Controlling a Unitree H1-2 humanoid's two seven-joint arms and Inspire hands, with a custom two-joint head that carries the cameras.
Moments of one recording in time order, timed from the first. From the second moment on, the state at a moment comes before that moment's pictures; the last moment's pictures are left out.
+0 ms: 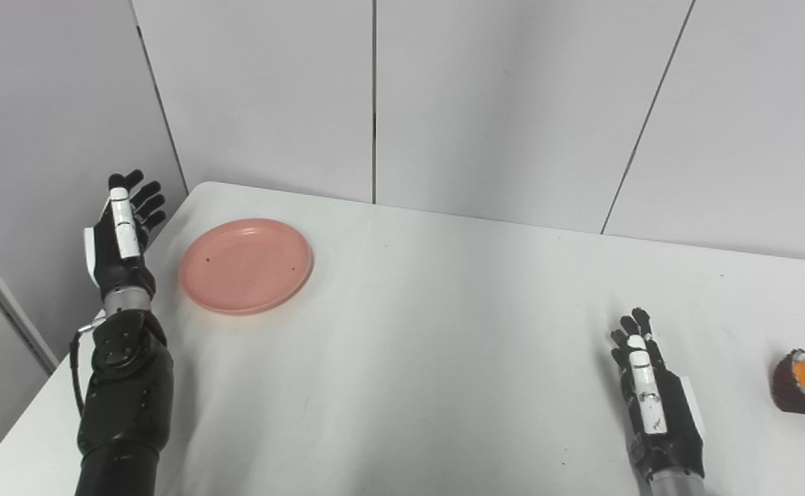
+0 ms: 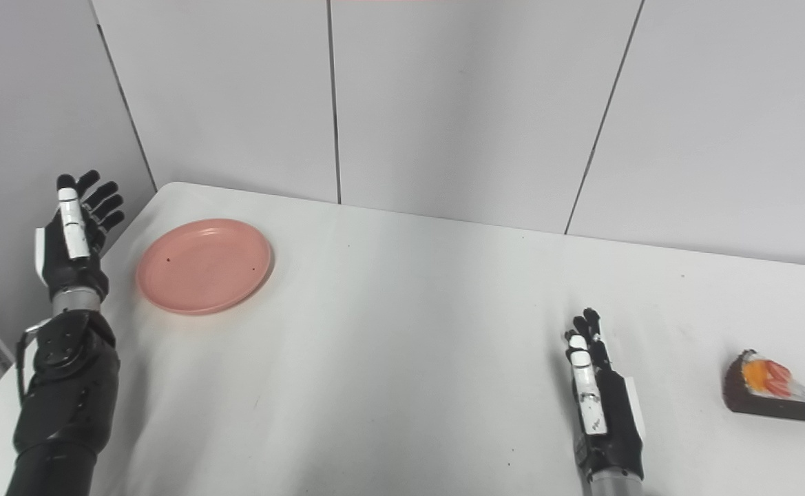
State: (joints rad) left arm -0.50 0.28 0.41 0.49 -0.19 -0.13 0.19; right arm -0.13 -0.06 -0.04 -0.02 0.11 0.04 0.03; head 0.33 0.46
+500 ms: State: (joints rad) left arm -0.51 0.30 0.34 0.65 -0.19 -0.16 0.12; right arm -0.13 -0.06 -0.04 -0.03 0.11 0.06 0.03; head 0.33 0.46
